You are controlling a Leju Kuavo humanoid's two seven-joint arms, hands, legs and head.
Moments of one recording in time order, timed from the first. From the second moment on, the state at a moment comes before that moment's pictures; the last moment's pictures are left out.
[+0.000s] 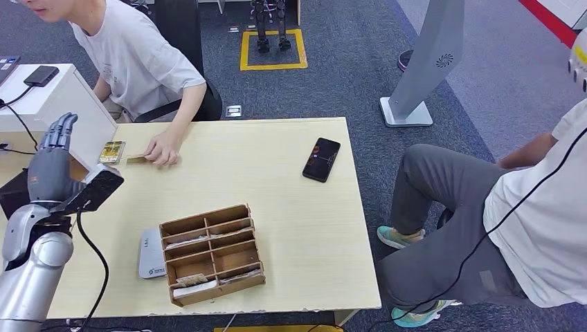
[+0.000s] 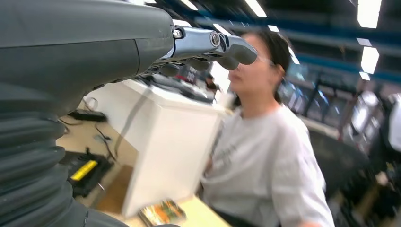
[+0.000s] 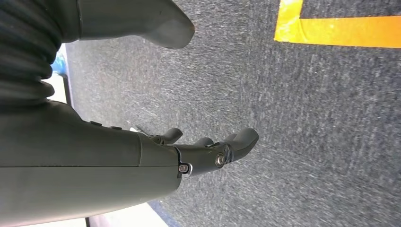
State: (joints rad) left arm -0.39 0.37 -0.08 -1.32 -0.64 0.34 -0.14; right arm 0.00 0.08 -1.22 -0.23 1.54 -0.10 -0.05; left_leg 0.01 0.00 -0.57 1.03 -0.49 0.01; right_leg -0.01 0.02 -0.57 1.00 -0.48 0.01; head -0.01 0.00
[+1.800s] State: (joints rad) left arm -0.02 -0.09 1.21 -0.42 -0.93 0.44 -0.04; right arm 0.00 0.09 -1.15 -0.23 1.53 -0.11 -0.03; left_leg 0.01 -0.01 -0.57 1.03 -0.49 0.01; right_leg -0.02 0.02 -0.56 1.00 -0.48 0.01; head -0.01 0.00
